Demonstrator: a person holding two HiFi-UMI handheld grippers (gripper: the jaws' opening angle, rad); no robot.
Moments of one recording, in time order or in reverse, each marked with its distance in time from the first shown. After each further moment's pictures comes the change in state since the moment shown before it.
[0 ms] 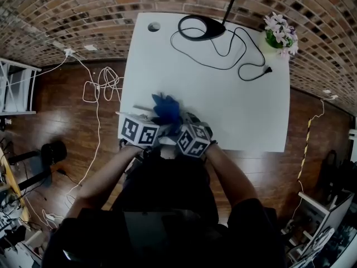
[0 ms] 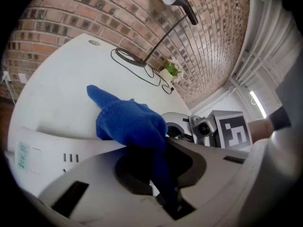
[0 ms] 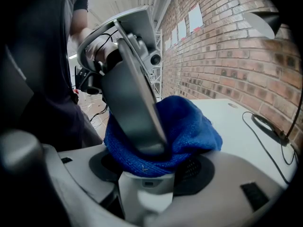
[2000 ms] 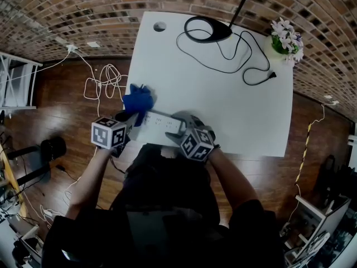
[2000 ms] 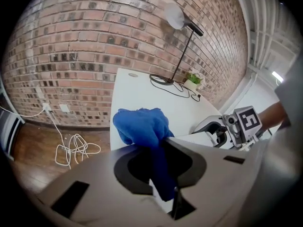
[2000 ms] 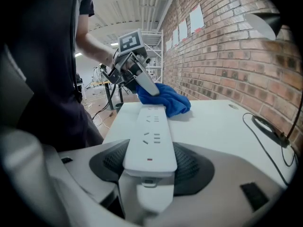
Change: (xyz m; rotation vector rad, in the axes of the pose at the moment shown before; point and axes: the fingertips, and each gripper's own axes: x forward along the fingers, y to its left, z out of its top) left arm -0.116 0.108 0.008 0.092 -0.152 0.360; right arm 0.000 0.000 0.000 -0.019 -0.006 -0.001
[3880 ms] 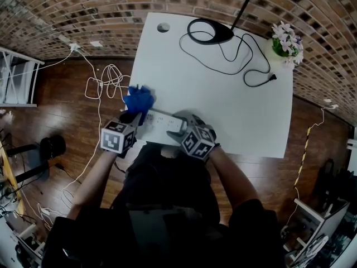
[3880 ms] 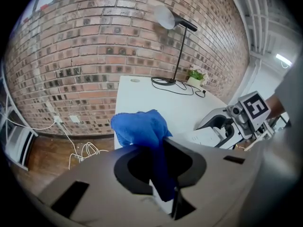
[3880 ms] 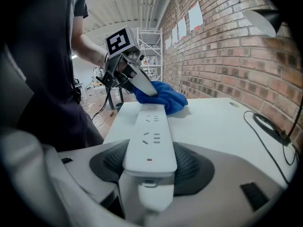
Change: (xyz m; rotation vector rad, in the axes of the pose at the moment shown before) left arm -0.005 -0.009 0.002 0.081 -0.038 0.135; right arm 0.001 -0.001 0.000 0.018 0.014 0.013
